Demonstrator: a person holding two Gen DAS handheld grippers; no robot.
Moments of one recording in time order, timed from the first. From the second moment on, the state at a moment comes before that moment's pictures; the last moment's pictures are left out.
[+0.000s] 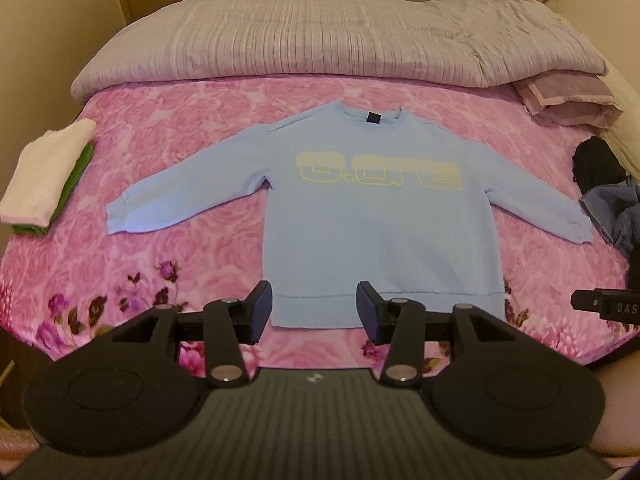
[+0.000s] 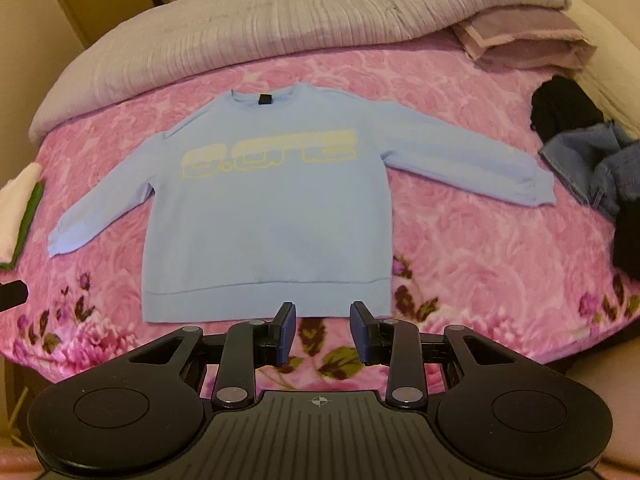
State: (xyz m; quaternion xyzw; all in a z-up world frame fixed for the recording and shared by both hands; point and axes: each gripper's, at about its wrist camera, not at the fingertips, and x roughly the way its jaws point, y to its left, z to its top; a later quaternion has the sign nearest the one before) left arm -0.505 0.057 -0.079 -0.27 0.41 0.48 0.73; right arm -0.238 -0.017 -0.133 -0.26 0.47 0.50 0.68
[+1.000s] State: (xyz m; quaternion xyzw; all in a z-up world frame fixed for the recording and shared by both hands) left arm -0.428 0.015 -0.076 -0.32 0.38 0.54 0.69; right arm -0.151 -0.009 -0.119 -0.31 0.43 0.57 0.63
